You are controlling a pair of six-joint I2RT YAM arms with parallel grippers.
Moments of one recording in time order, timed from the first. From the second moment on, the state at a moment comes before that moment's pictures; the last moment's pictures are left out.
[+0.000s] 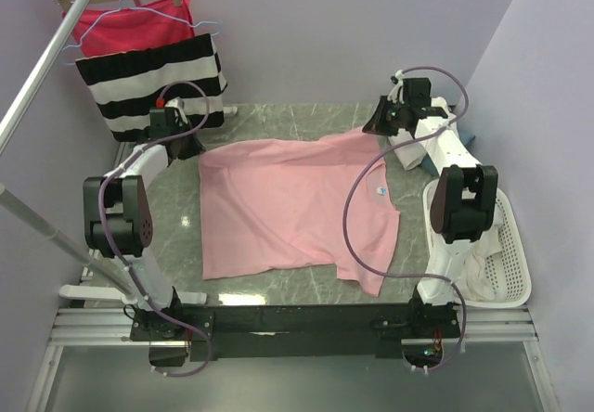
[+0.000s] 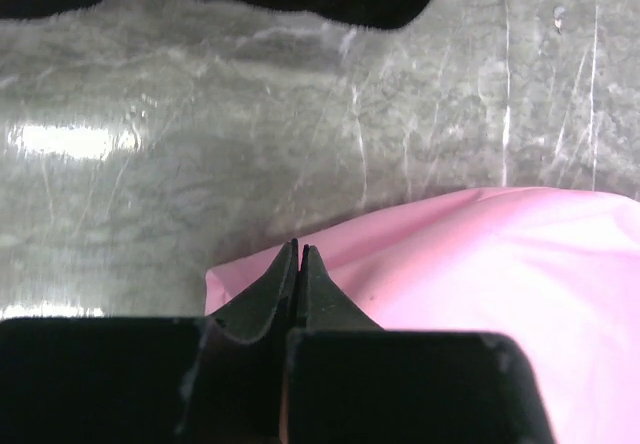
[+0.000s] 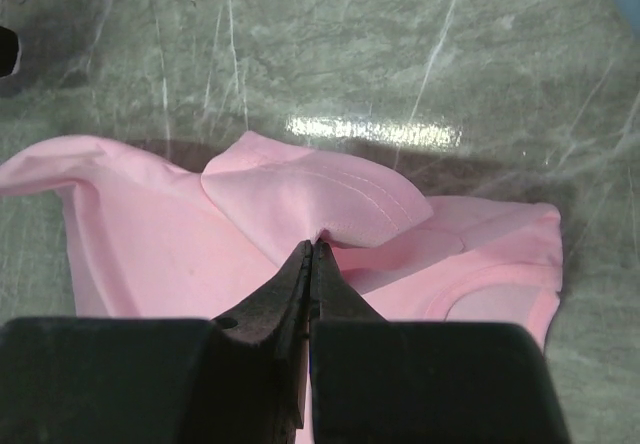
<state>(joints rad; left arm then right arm) 0.04 1.84 1.29 -0.16 0.21 -0.36 0.04 1.96 1.67 -0.46 -0.42 0.33</state>
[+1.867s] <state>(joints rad) -0.09 1.75 1.22 -0.31 0.15 -0.46 0.21 2.00 1.45 -0.44 -0.24 0.44</state>
